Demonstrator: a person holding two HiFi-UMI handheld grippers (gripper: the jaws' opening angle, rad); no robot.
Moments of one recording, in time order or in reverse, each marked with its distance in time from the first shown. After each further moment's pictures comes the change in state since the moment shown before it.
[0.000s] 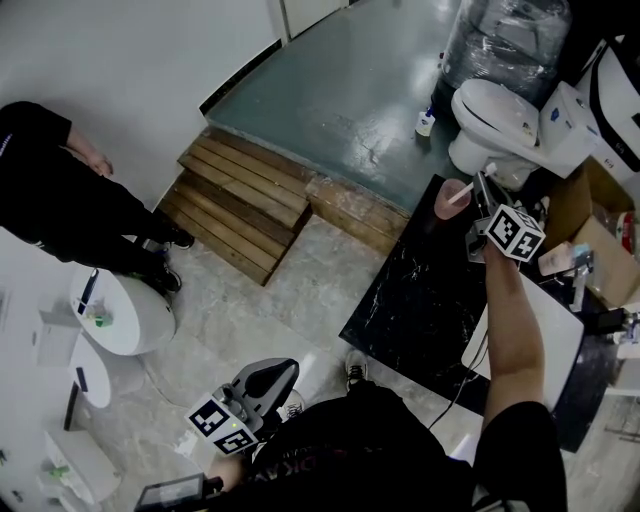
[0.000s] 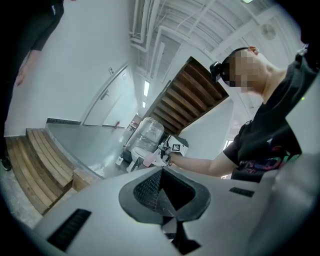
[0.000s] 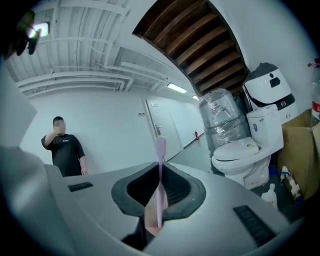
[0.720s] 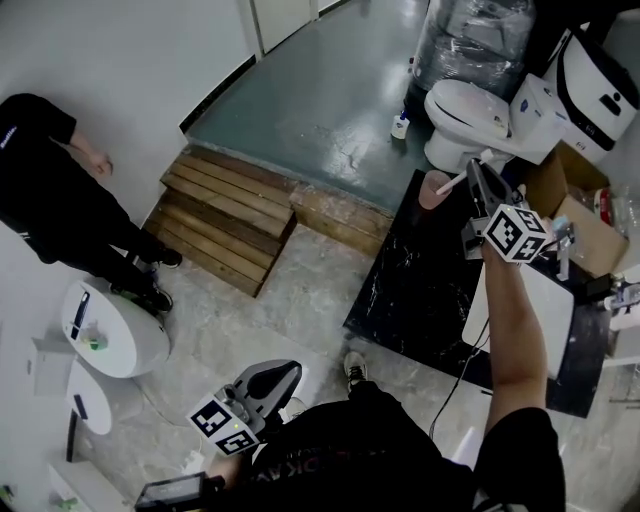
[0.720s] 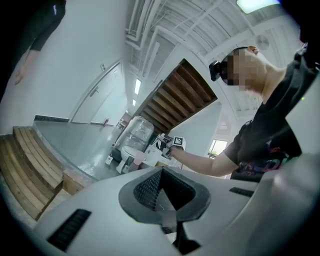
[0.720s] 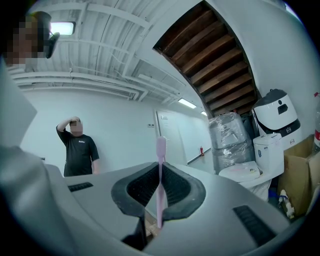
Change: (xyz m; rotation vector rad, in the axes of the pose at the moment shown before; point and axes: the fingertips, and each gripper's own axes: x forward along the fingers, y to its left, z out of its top) left arm -0.029 -0.008 0.002 0.018 0.015 -0.137; right arm -0.069 0.086 0.063 -0.131 -0.119 0.051
